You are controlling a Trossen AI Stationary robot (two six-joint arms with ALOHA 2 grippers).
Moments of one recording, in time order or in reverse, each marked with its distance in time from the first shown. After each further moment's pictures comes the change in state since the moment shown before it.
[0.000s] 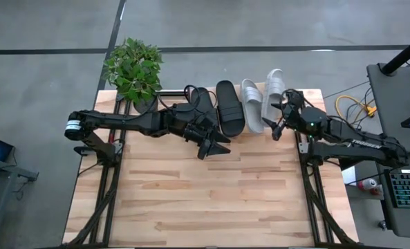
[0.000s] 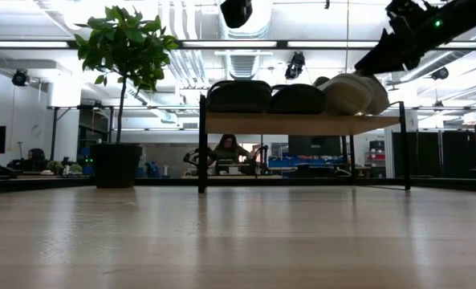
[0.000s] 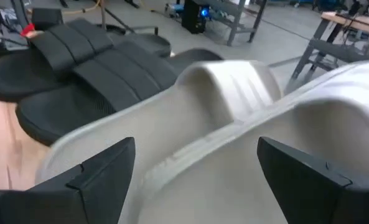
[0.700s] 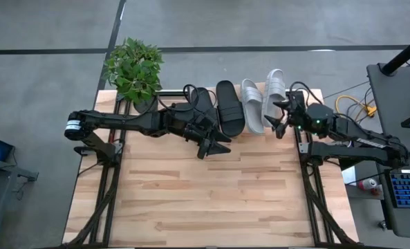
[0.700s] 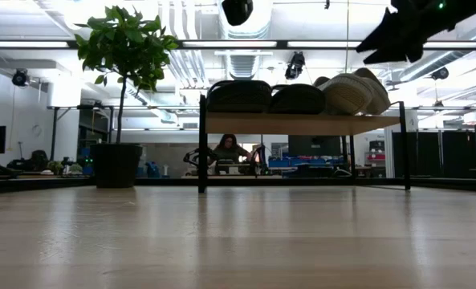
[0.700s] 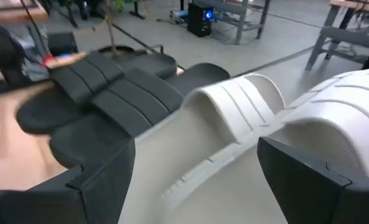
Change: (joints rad) left arm 0.000 -0.001 0.000 0.023 0.001 0.007; right arm 0.001 -0.001 0.097 -0.079 -0.034 0.111
